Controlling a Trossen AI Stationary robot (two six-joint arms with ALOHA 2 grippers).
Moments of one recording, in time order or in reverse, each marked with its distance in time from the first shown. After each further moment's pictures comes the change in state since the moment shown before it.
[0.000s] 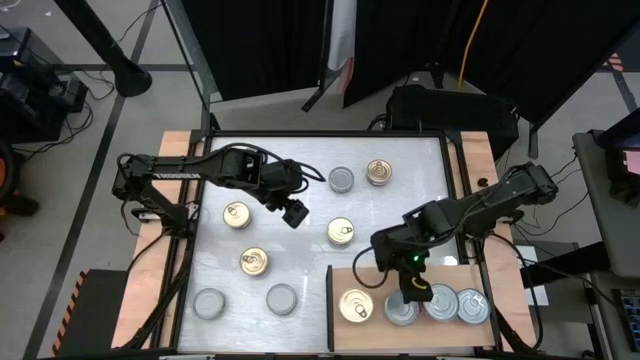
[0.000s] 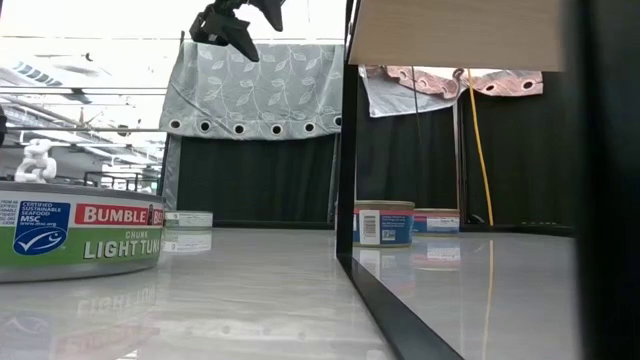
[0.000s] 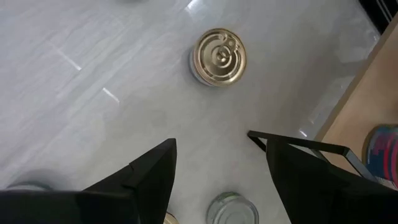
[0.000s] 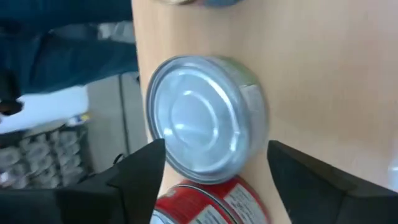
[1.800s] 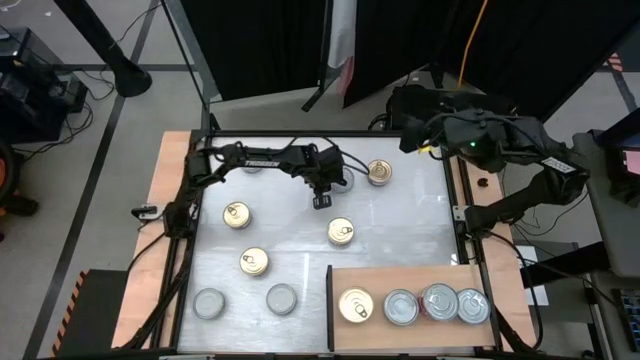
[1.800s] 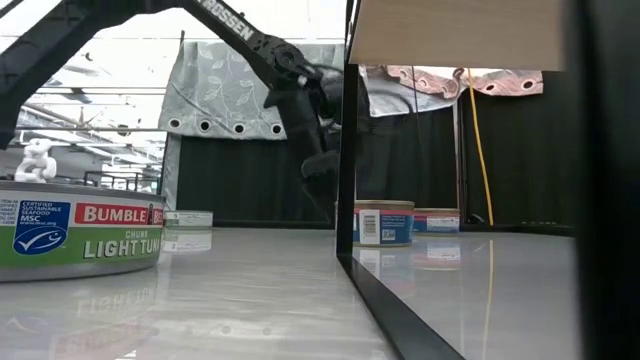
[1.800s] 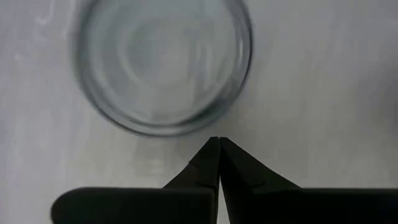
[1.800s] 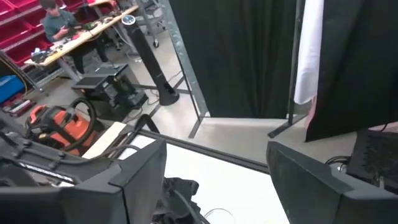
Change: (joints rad) left arm 0.303 0.551 -0.048 0.493 -0.012 1.019; right arm -0.368 -0.201 0.518 -0.099 1.421 0.293
